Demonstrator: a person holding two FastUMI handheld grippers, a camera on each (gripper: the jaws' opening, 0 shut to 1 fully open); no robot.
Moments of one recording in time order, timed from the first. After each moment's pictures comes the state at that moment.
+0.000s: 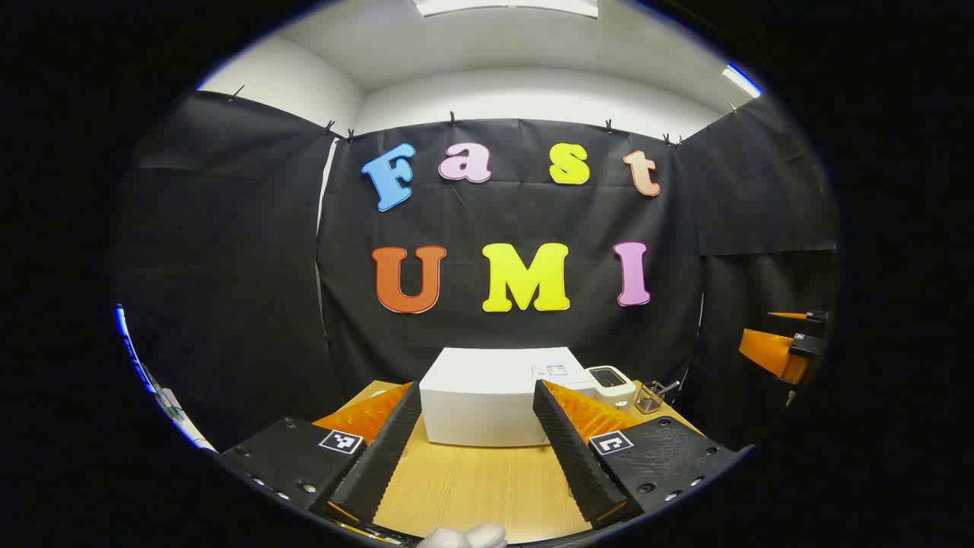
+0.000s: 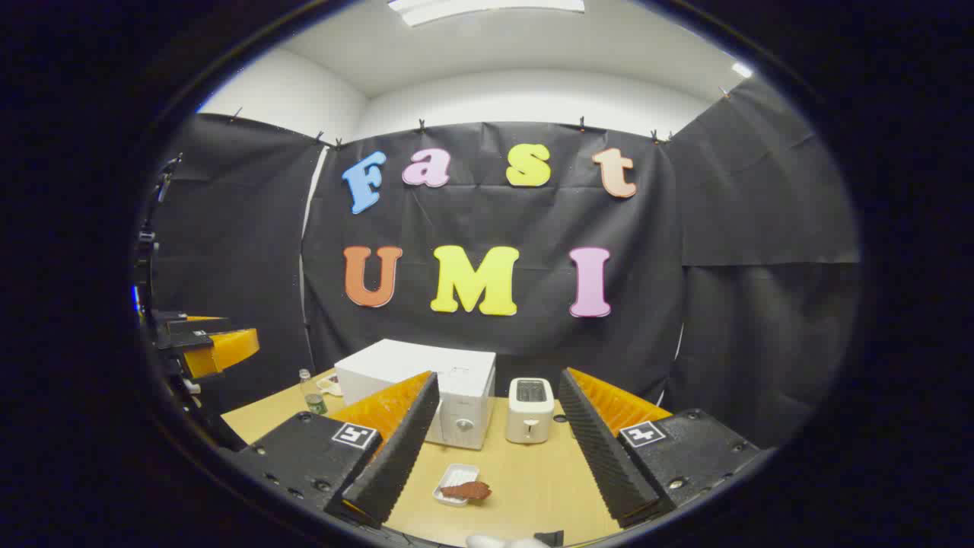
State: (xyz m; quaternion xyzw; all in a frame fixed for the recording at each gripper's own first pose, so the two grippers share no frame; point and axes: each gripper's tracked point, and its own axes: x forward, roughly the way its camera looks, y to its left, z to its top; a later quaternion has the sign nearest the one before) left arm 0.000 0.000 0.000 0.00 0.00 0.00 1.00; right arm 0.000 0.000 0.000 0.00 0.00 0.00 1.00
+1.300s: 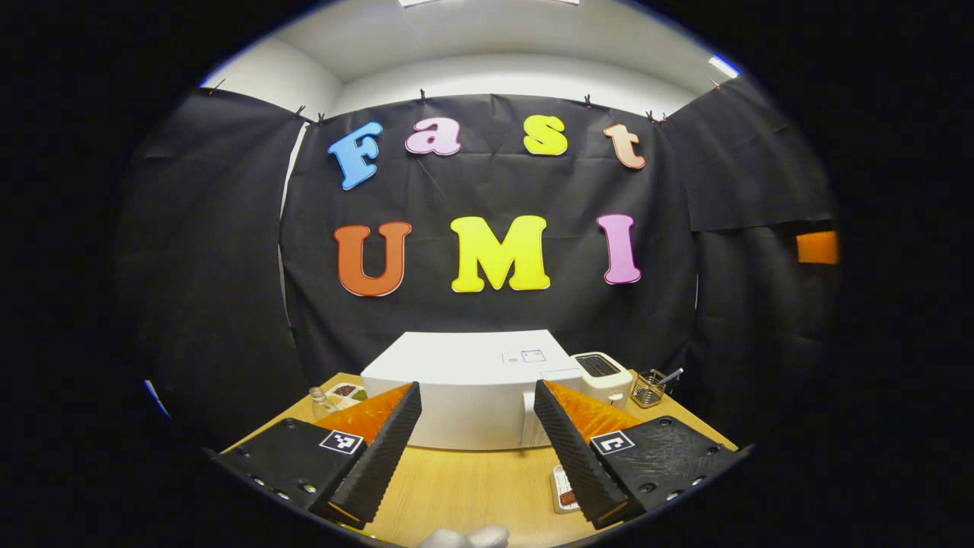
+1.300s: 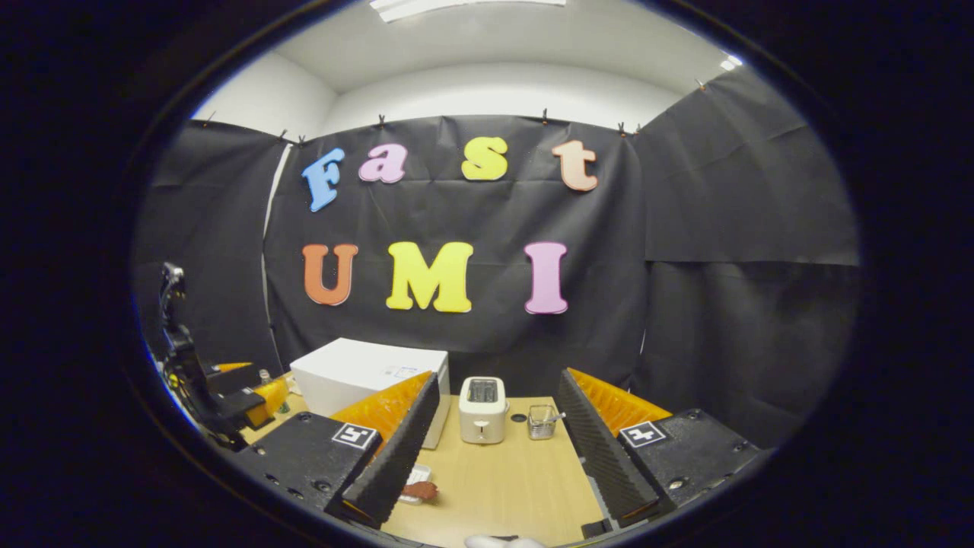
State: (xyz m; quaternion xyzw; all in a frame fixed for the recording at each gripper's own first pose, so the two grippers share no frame) left arm 0.105 -0.082 -0.088 0.00 0.02 -0.03 1.00; right arm 0.012 -0.106 0.004 0.01 0.03 -0.06 1.00
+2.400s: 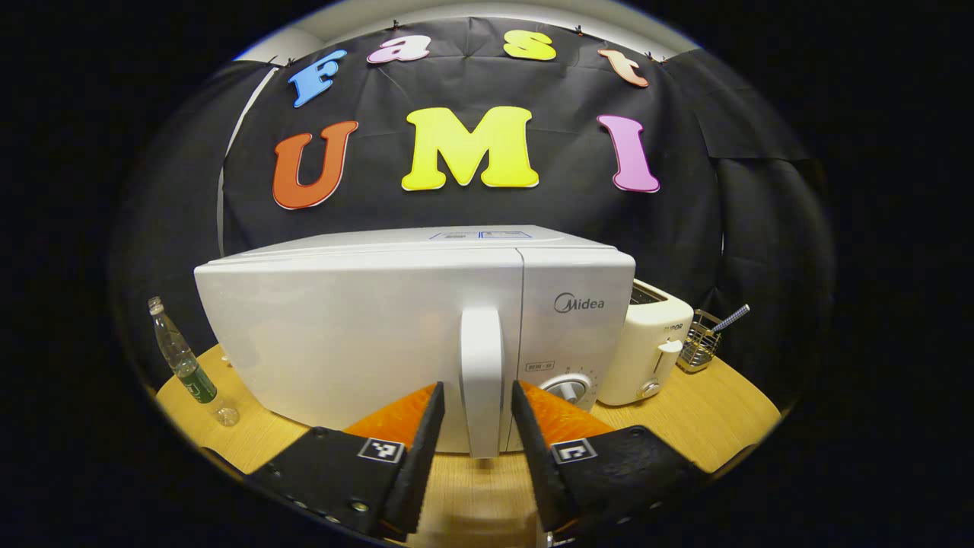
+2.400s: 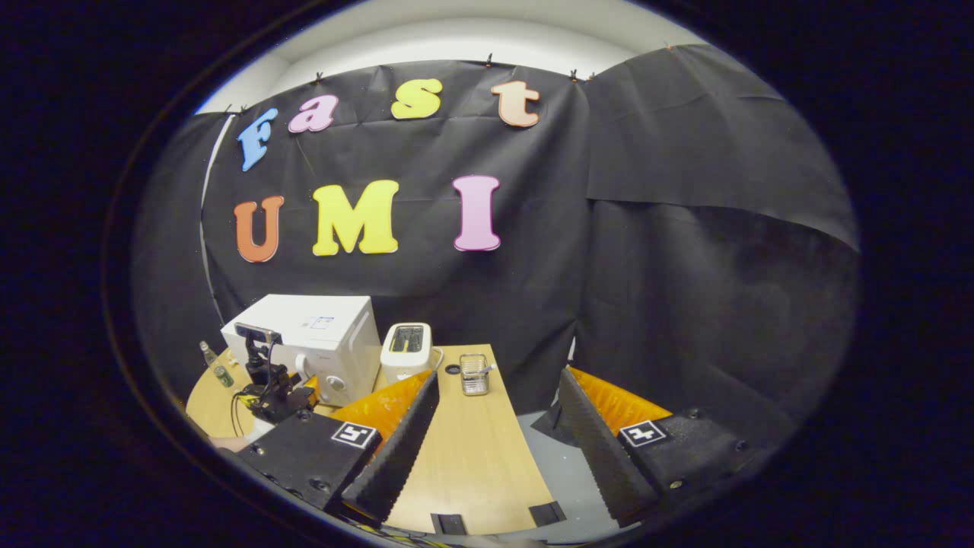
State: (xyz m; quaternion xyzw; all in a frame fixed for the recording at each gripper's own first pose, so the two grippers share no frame) left arm 0.297 -0.162 -0.277 0.00 0.11 -0.06 0.99; right arm 0.028 -0.212 -0.065 0.04 0.15 -0.15 0.98
